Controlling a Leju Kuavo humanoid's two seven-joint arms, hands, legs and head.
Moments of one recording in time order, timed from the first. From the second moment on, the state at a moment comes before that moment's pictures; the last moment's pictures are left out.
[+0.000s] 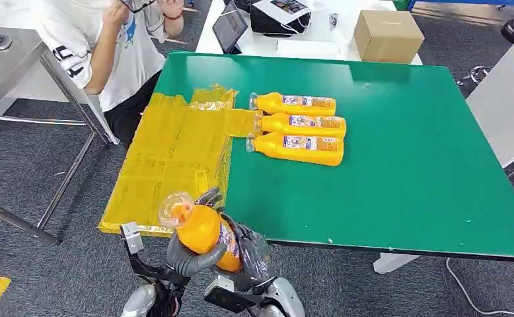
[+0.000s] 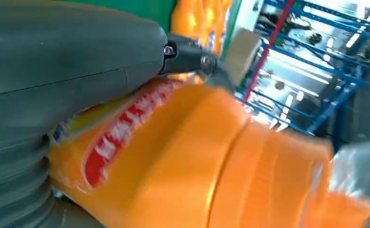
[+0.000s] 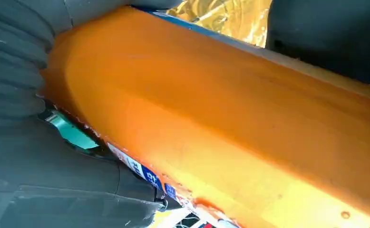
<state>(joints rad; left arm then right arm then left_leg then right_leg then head) 0.00 -0.20 -0.27 -1.23 0.55 -0.38 -0.40 -0.19 0.29 0.66 -0.68 0.60 -0.69 -0.70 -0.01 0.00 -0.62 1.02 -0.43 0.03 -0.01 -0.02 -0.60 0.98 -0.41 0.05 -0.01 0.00</state>
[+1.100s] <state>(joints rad) 0.02 -0.21 -0.26 -1.31 0.56 -0.37 -0.38 -0.17 0.29 0.60 -0.77 0.46 -0.45 -0.70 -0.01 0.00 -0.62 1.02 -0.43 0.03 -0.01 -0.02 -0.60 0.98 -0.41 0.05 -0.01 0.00</state>
